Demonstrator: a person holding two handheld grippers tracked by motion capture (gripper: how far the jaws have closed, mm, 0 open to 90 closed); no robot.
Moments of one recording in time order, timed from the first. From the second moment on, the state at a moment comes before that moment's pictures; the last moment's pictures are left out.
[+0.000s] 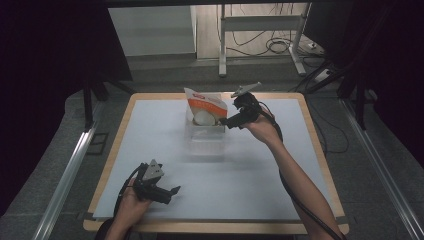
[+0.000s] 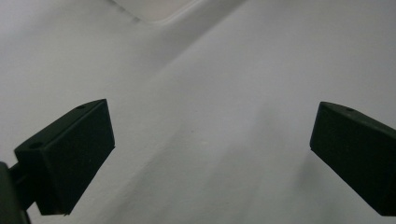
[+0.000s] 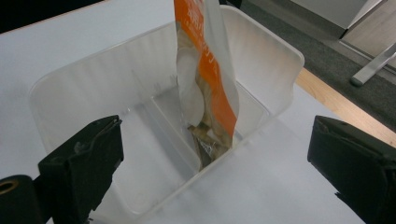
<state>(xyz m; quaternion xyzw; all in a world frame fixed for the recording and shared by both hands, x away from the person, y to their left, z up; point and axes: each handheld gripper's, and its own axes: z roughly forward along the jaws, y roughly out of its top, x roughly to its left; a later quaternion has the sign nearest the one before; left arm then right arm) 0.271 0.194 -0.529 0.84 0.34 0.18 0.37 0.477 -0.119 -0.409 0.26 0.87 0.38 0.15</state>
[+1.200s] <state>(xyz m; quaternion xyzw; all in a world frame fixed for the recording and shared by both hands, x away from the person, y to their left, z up) 0.271 0.197 -0.529 0.84 0.35 0.18 0.38 0.411 -0.181 -0.436 0.28 0.86 0.39 0.16</state>
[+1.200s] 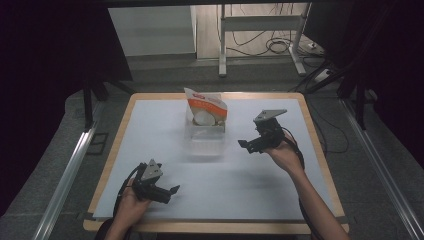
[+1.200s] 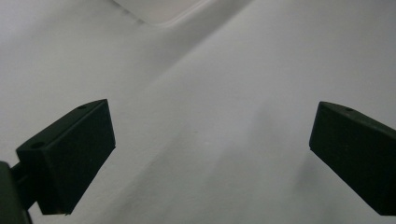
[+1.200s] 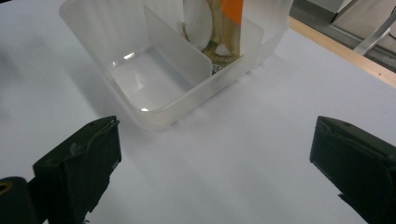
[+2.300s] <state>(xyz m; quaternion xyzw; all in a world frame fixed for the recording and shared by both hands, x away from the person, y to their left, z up) 0.271 0.195 -0.532 0.84 0.34 0.18 0.37 0.348 -0.216 -0.464 0.30 0.85 0.40 0.15</state>
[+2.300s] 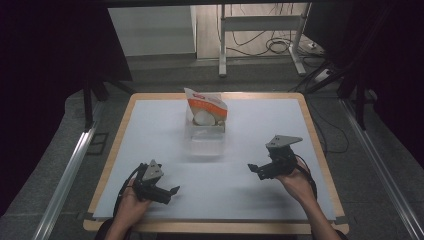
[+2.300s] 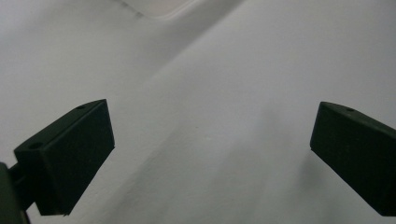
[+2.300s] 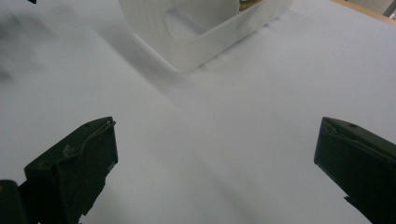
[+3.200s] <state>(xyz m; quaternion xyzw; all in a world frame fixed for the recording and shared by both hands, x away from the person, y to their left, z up) 0.271 0.192 -0.532 0.85 0.34 0.18 0.36 0.302 -0.267 -0.473 0.36 0.84 0.38 0.15</state>
